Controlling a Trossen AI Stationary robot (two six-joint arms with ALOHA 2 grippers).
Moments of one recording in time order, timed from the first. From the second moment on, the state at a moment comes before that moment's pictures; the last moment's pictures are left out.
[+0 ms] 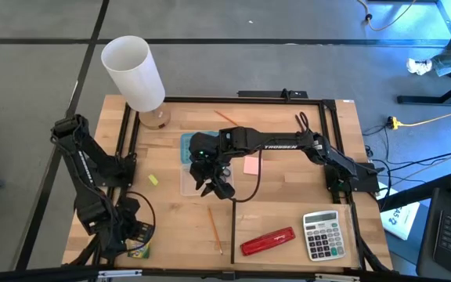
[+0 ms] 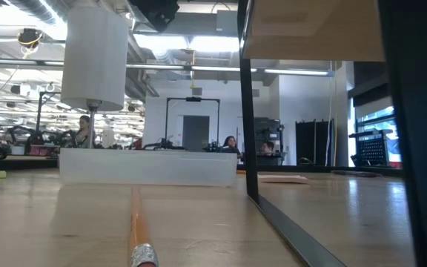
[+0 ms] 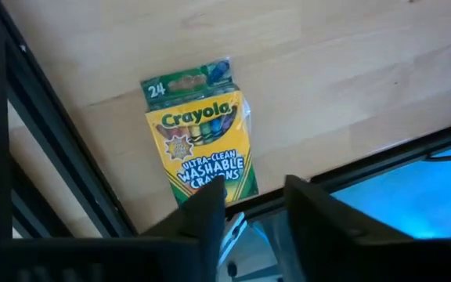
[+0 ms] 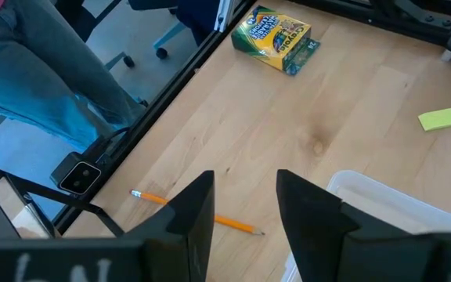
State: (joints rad) left arm -1.09 1.37 1.08 -1.02 -0.14 -2.43; right arm 0.05 2.27 2.35 -0.99 -0.59 -0.32
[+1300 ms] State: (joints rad) left arm -1.07 1.65 1.08 -0.89 0.03 -2.45; right arm 0.05 2.27 2.35 -0.99 -0.59 -0.32
